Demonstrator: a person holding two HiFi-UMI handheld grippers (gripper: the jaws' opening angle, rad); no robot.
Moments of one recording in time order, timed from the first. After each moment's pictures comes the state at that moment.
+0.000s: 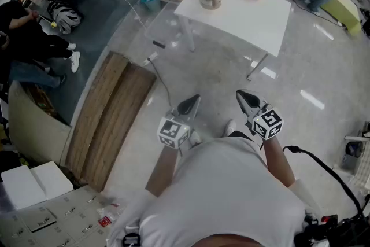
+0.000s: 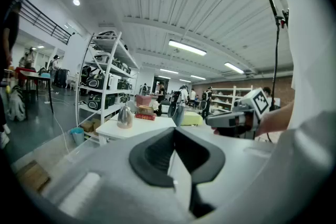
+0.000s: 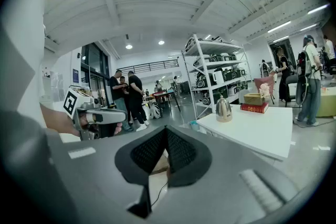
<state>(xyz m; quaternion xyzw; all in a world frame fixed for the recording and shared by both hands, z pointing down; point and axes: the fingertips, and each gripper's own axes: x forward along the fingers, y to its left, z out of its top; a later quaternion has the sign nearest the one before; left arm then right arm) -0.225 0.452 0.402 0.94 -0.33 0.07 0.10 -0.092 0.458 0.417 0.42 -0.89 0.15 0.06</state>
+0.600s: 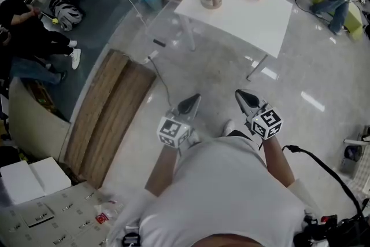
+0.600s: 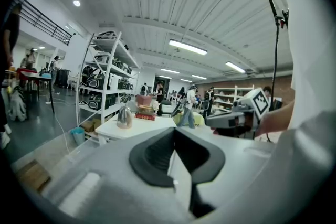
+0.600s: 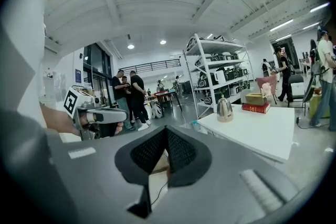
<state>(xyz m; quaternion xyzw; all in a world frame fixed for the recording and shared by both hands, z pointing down) -0.222 0.461 0.405 0.94 -0.33 0.07 0.10 -0.094 0.464 0.419 0.41 -0.90 0.15 0.06</state>
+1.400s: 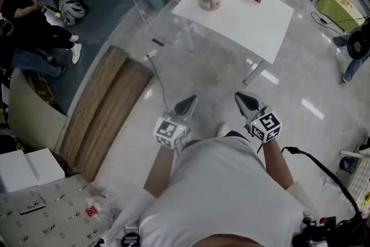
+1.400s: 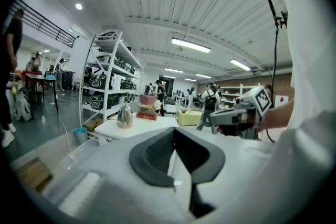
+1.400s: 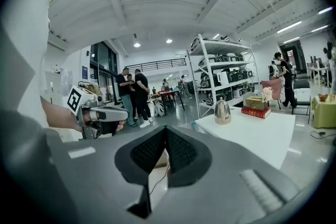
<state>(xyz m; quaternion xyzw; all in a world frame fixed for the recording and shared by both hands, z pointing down) -0.130 0.420 0.412 0.92 -0.36 0.09 0.11 0.007 0.421 0.421 0.37 -0.91 0.14 0.07</state>
